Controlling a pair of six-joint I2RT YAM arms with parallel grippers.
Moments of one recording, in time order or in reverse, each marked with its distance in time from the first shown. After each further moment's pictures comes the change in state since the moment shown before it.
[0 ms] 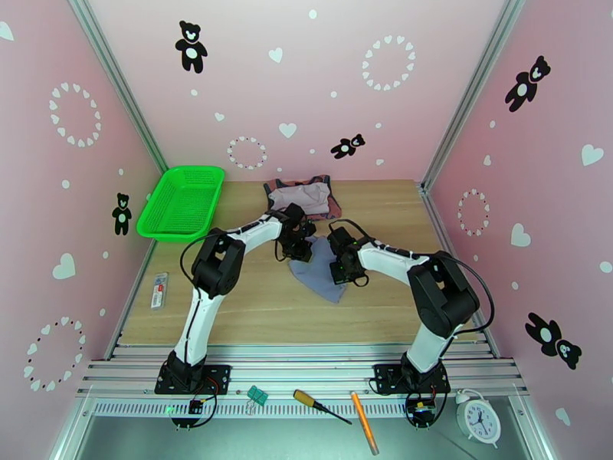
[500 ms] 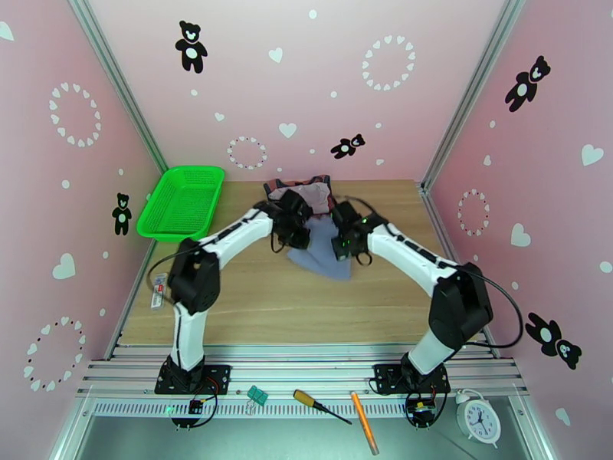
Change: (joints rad) left arm -0.018 -0.346 0.021 -0.037 -0.261 -0.095; right arm -0.037 -0.097 0.423 -0.243 0.153 -0.090
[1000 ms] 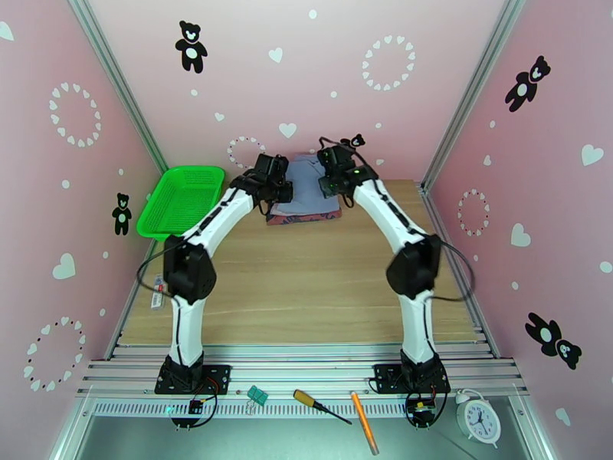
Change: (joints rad) left arm 0.177 0.249 0.308 0.175 -0.135 -0.034; right arm -0.088 0.602 0.825 0.076 -0.020 -0.277
